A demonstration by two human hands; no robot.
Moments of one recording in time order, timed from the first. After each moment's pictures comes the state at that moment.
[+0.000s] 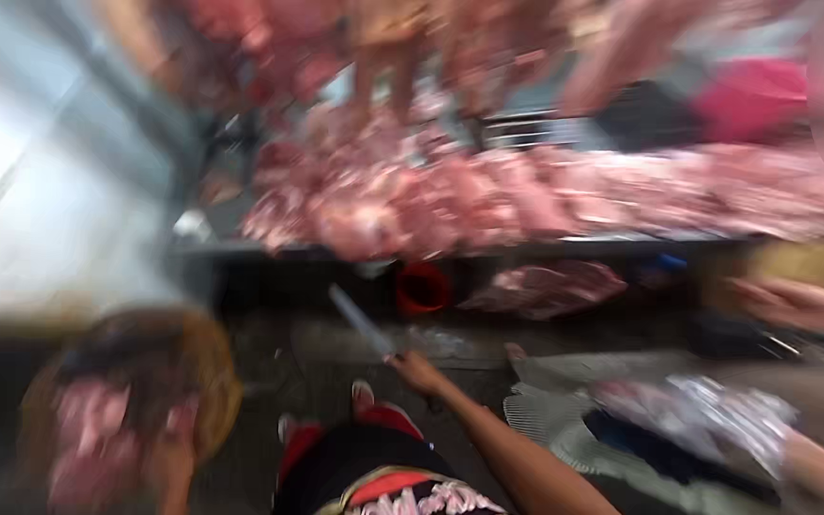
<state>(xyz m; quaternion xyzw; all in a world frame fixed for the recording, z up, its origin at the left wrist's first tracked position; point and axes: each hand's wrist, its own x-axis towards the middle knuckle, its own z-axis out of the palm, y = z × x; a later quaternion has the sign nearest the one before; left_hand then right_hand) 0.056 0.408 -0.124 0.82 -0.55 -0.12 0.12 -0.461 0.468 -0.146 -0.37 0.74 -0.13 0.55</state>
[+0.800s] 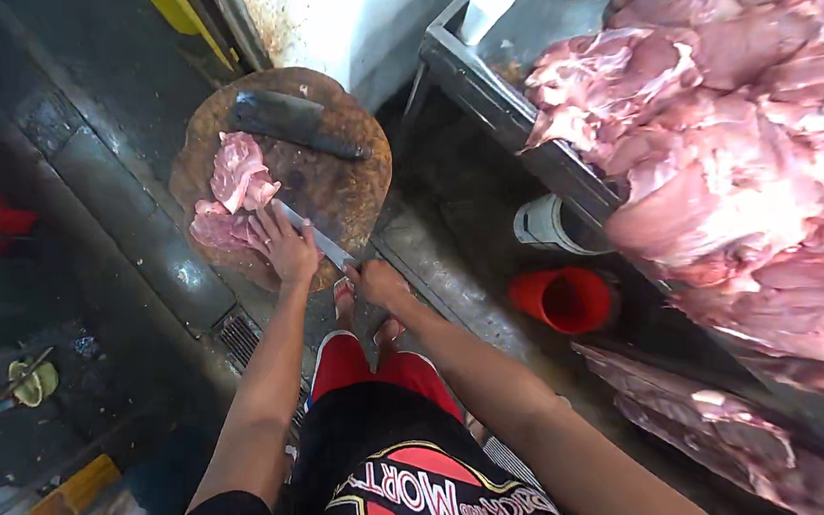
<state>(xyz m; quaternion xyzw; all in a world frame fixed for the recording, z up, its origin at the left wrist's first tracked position) 0.094 0.330 -0.191 0.90 -0.42 -0.02 0.13 -0.095 0.302 -0.152 -0.68 0.53 0.22 0.45</state>
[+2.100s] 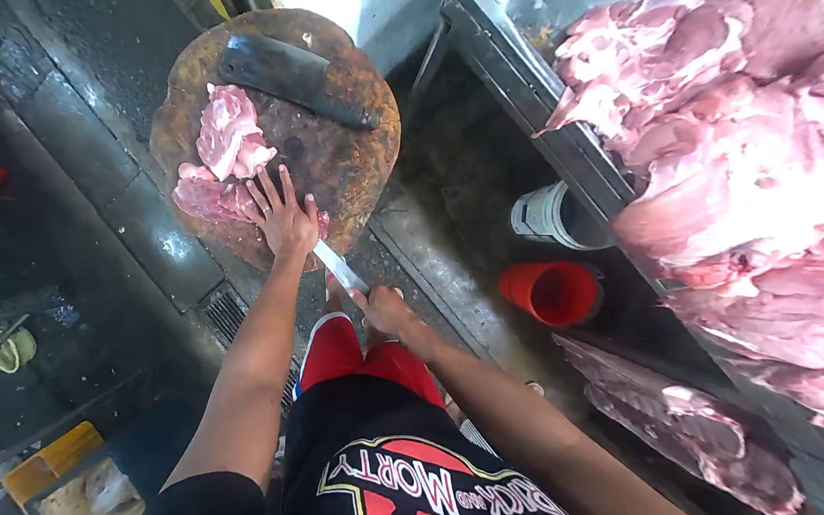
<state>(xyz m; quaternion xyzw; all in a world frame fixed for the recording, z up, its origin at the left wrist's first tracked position) 0.098 0.317 -0.214 0.89 -0.45 -0.05 0.01 -0.138 0.362 -0.174 -0.64 0.50 0.28 0.51</state>
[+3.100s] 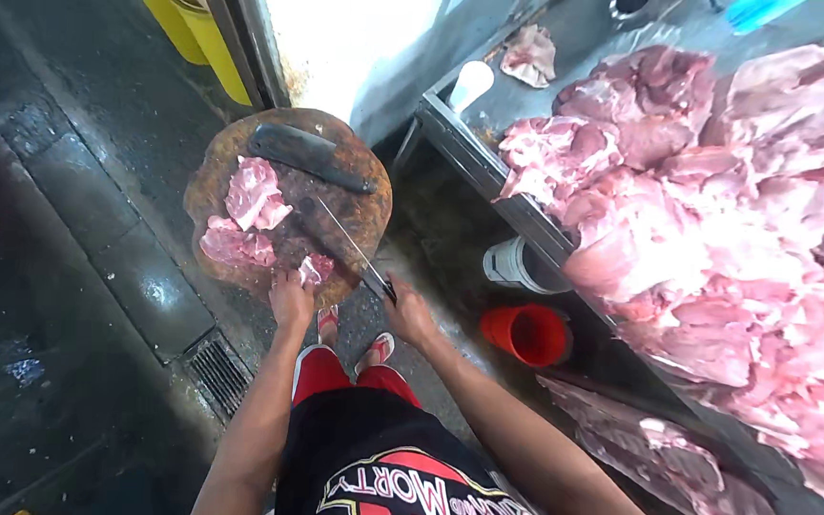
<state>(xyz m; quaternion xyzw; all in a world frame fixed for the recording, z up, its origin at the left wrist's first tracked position) 0.100 0.381 -0.156 0.88 -0.41 -0.25 0.07 -0.137 0.316 -0.120 -0.73 0.56 0.03 0.39</state>
